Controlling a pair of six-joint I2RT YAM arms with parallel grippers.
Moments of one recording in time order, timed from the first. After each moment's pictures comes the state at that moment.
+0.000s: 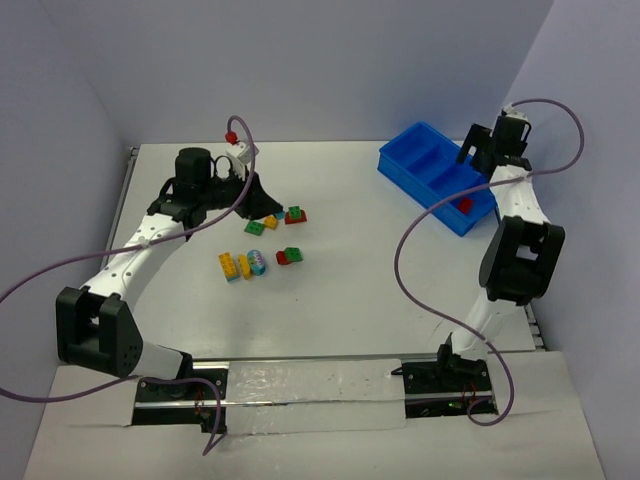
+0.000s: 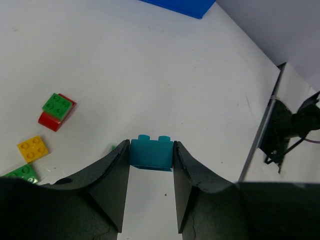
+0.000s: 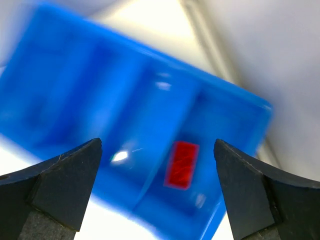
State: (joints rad) left arm -0.30 1.42 1.15 -0.21 0.76 -0.08; right arm -0.26 1.85 1.54 -0.28 0.09 0.17
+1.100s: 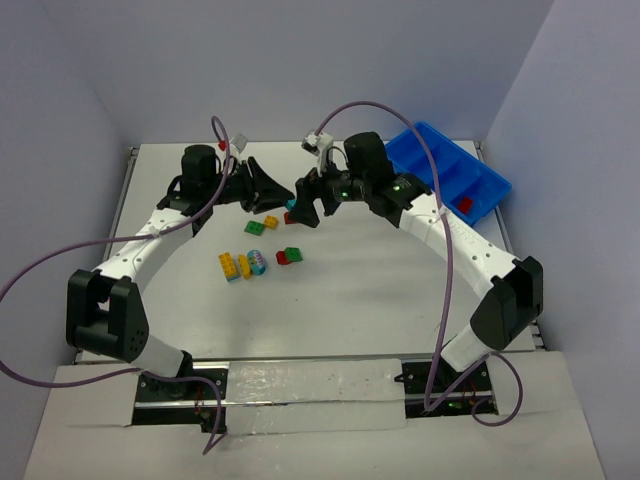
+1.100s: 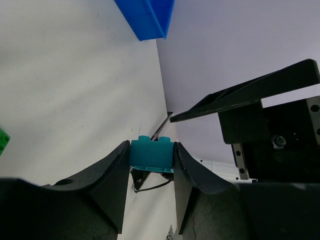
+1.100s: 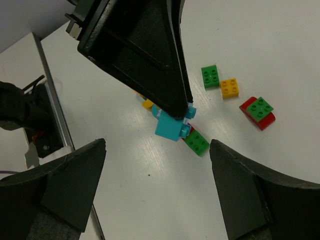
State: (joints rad) left arm -0.30 1.50 1.15 -0.05 0.81 -0.95; right arm 0.61 1.55 1.48 -0.42 -0.53 0.01
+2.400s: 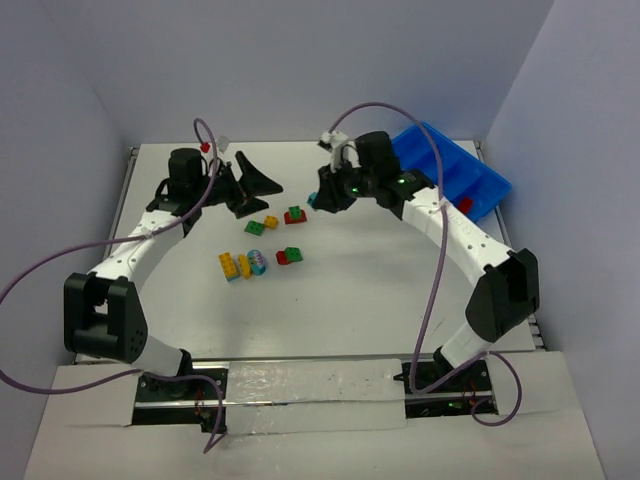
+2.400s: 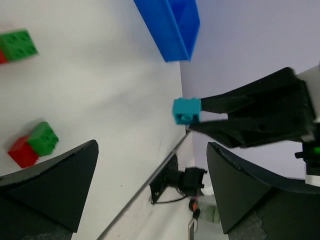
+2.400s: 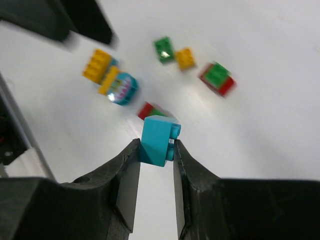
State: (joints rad) left arm -0.22 1.49 1.10 -0.06 0.77 -0.90; right arm 0.54 1.60 1.47 -0.45 -0.46 -0.01
